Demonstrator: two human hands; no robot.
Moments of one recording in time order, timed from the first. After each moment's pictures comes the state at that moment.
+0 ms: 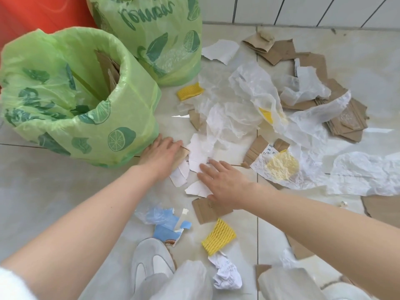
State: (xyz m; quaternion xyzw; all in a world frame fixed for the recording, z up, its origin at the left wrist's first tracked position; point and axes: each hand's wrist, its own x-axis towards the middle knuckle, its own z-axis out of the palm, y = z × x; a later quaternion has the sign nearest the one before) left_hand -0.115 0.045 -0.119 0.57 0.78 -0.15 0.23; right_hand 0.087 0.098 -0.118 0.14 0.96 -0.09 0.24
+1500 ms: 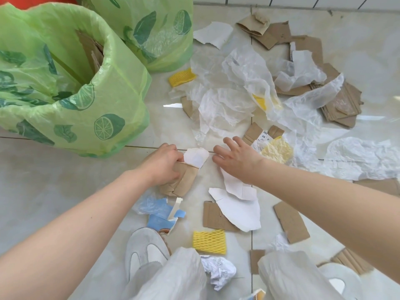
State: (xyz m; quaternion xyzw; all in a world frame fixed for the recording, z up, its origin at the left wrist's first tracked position) left_hand -0.086 0.028 -0.119 0.60 0.73 -0.06 0.32; right_hand 0.109 0.131 -0.107 0.11 0.95 0.08 0.27
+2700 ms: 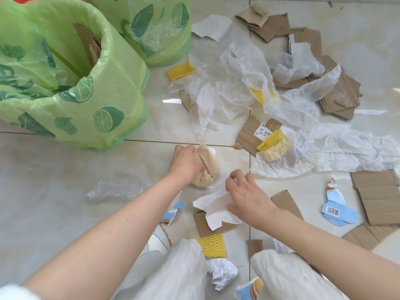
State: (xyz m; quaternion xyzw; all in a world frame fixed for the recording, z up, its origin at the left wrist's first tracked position) left_hand -0.015 0.037 -0.118 0.35 0.84 0.10 0.41; right_hand 0.171 0.046 -0.118 0.34 0.89 -0.21 0.22
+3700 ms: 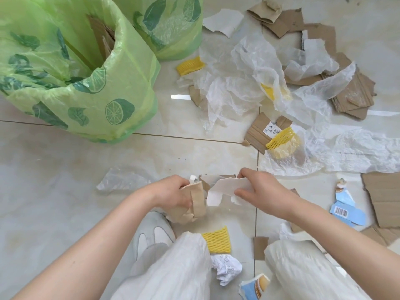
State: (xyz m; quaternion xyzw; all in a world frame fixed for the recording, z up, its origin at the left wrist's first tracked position) left_hand -0.049 -0.036 -0.101 0.46 0.69 -0.08 0.55; right_hand 0.173 0.067 -0.081 0.39 0.81 -0.41 0.15
